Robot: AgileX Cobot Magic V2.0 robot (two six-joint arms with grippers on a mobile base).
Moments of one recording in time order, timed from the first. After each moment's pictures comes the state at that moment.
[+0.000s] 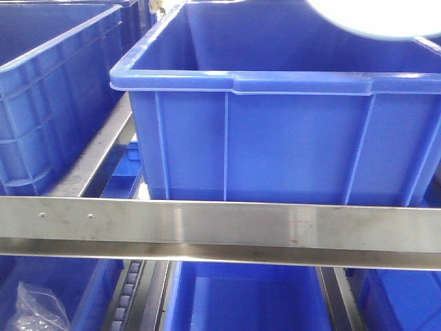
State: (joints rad) left arm -0.18 0.33 -0.42 -0.02 0.22 0.14; right arm 0.10 1.00 -0.72 0.26 -0.14 -0.17
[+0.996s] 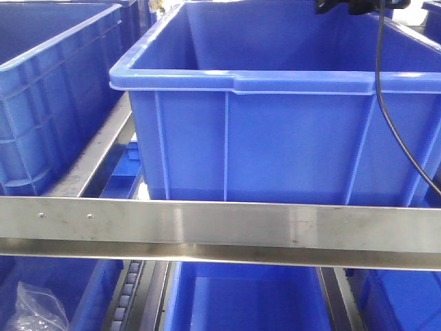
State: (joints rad) left arm -0.18 0.33 -0.42 -0.02 0.22 0.14; right arm 0.21 1.58 -1.12 0.26 -0.09 -0.17
